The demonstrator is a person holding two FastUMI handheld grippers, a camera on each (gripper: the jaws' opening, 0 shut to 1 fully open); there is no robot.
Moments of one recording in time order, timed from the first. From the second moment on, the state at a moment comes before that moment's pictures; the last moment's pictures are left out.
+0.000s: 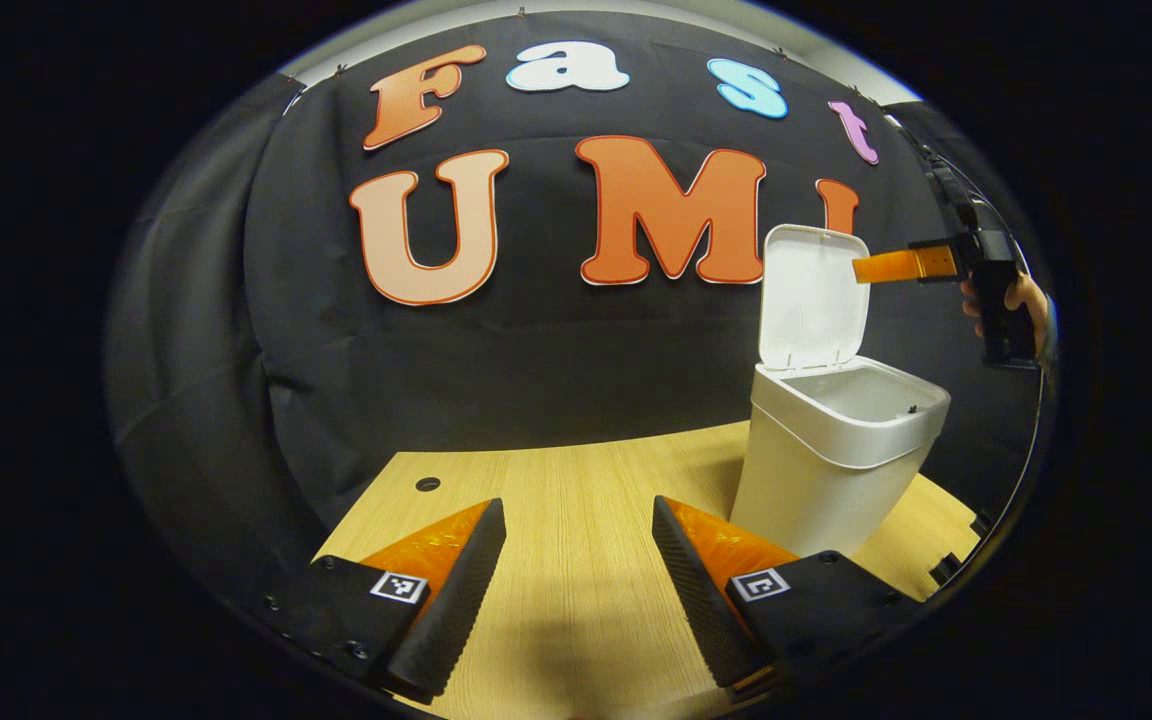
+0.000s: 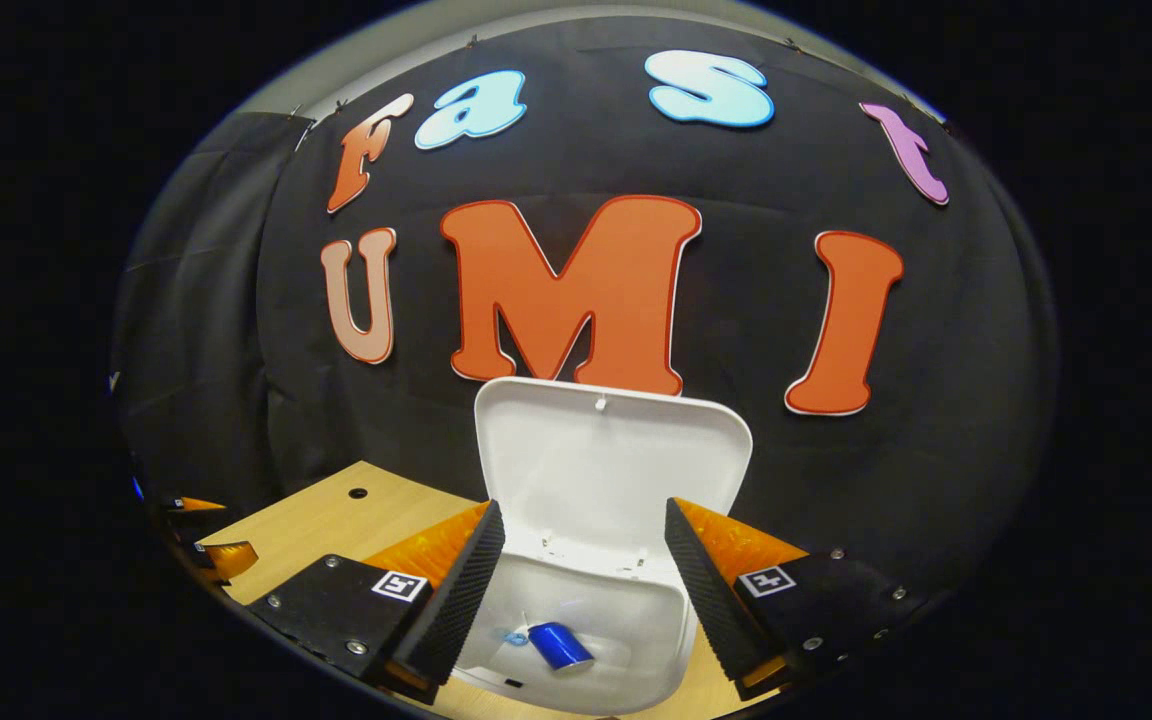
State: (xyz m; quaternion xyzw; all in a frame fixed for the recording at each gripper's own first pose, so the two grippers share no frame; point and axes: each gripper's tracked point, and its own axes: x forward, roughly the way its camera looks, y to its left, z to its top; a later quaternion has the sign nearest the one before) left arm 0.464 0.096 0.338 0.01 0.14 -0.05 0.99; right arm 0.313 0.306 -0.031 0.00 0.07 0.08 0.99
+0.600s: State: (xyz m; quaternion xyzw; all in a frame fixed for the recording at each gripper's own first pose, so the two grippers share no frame) left arm 0.454 0.137 0.341 0.01 0.12 -0.01 0.99; right arm 0.363 0.308 0.053 -0.03 0.00 0.07 1.00
